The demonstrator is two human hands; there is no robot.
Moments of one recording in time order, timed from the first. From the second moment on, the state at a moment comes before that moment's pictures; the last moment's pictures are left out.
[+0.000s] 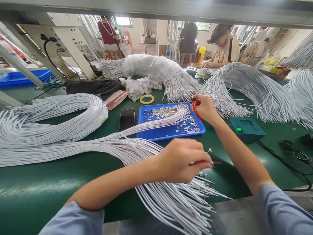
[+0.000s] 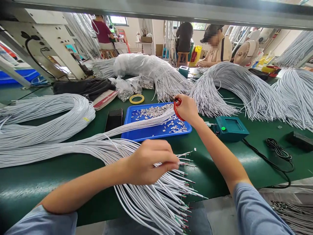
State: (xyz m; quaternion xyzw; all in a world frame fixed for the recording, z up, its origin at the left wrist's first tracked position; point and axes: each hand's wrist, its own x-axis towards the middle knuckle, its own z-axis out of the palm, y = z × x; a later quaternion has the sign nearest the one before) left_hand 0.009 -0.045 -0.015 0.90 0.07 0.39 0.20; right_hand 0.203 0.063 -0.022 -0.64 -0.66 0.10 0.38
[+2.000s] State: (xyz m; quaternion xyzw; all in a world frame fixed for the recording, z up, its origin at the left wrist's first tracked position) left_hand 0.009 -0.028 -0.007 0.72 0.19 0.38 0.55; right_hand 0.173 0.015 0.014 -0.40 -0.53 0.35 0.66
